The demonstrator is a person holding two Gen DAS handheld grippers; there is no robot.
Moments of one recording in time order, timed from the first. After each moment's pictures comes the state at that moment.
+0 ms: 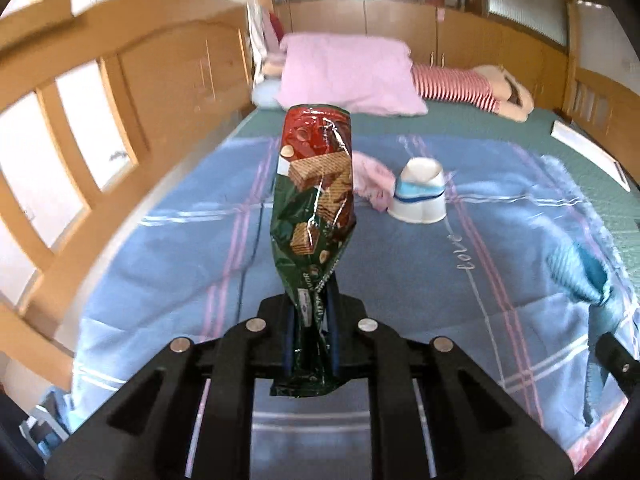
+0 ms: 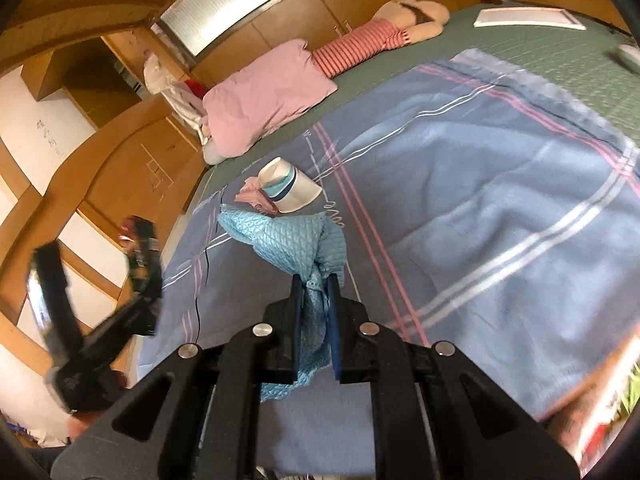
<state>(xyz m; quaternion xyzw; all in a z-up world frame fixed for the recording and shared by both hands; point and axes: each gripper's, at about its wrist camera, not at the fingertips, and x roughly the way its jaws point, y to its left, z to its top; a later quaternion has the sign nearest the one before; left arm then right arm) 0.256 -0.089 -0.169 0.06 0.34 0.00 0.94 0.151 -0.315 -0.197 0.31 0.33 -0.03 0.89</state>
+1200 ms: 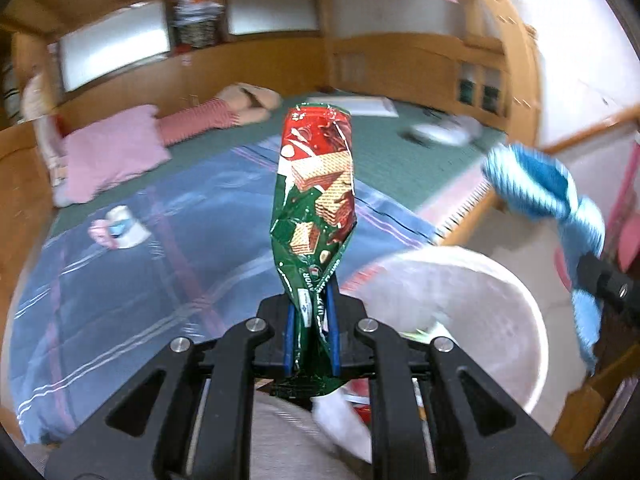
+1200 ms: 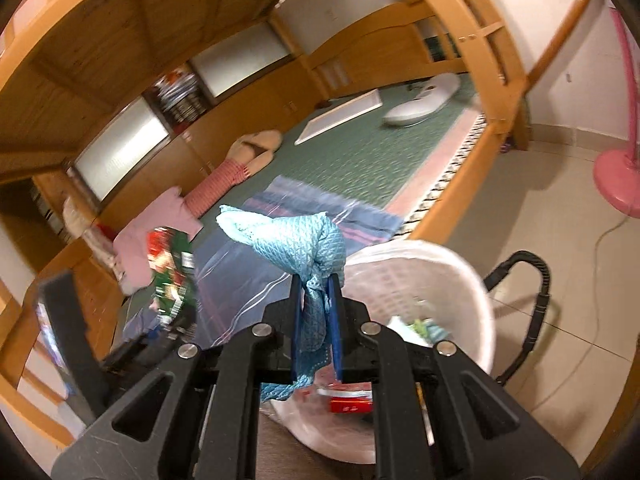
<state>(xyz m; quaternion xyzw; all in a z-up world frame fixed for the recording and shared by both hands) -0.025 -0.310 -0.150 0.17 0.28 -0.37 0.87 -0.196 -0.398 -0.132 0.34 0.17 -0.30 0.87</state>
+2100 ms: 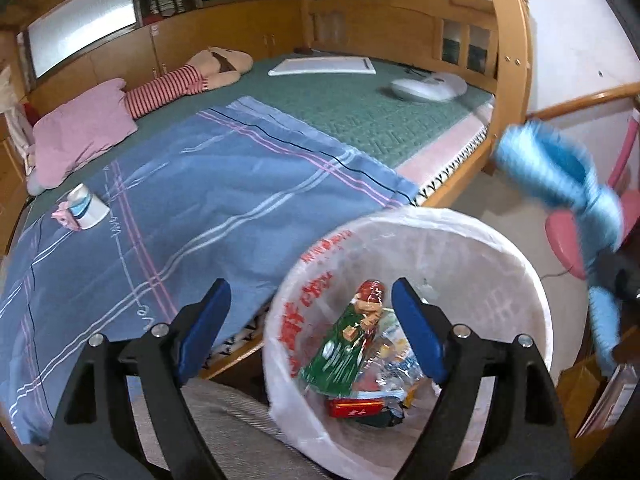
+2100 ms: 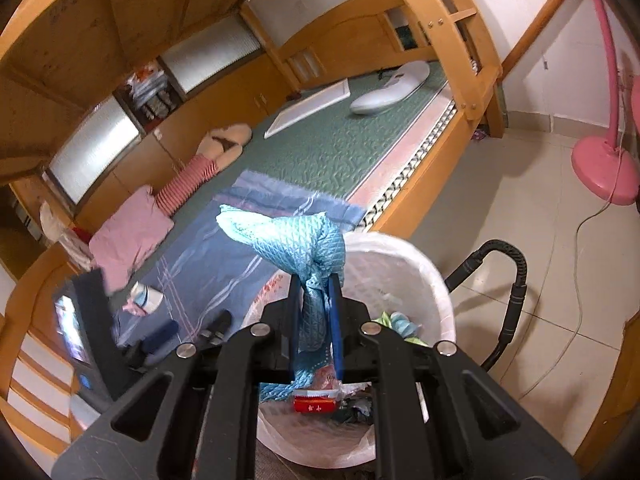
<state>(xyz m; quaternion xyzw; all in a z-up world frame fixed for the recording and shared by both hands) -0.015 -0.340 -0.183 0.19 0.33 -0.37 0.85 -0.199 -0.418 -0.156 0.35 0.20 -0.33 0.85</state>
